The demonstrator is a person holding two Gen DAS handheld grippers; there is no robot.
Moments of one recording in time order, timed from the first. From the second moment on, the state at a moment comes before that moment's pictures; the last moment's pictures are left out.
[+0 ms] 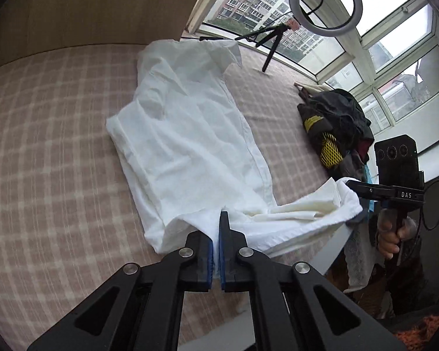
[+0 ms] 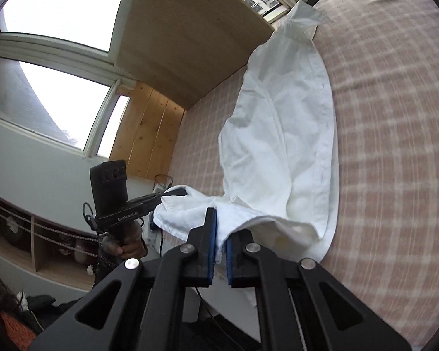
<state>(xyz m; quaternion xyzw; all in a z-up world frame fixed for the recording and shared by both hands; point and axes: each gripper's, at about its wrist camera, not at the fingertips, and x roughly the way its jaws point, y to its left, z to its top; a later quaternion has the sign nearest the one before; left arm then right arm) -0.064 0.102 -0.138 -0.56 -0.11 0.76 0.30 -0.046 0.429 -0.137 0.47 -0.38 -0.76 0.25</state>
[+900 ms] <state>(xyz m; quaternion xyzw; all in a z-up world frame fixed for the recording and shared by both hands) -0.118 0.083 -0.172 -0.61 -0.02 0.77 0.17 -0.053 0.399 -0.219 0.63 -0.14 -0.70 0.32</state>
